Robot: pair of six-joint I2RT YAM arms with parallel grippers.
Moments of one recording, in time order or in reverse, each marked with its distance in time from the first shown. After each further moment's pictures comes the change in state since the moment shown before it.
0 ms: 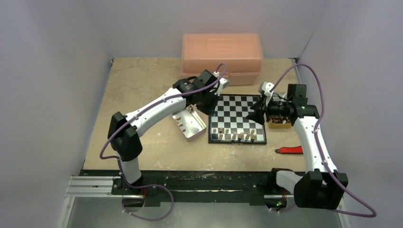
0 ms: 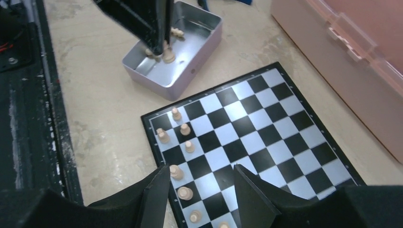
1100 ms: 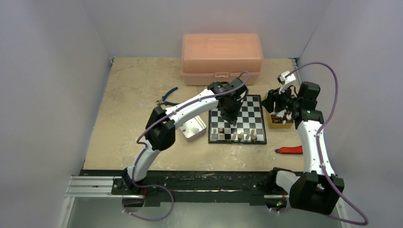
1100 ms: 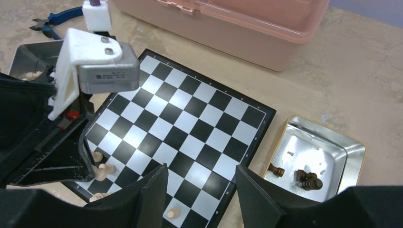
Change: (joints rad) left arm -0.142 0.474 0.484 -0.135 0.064 -0.295; right arm -0.144 -0.040 -0.068 0.362 0.391 0.516
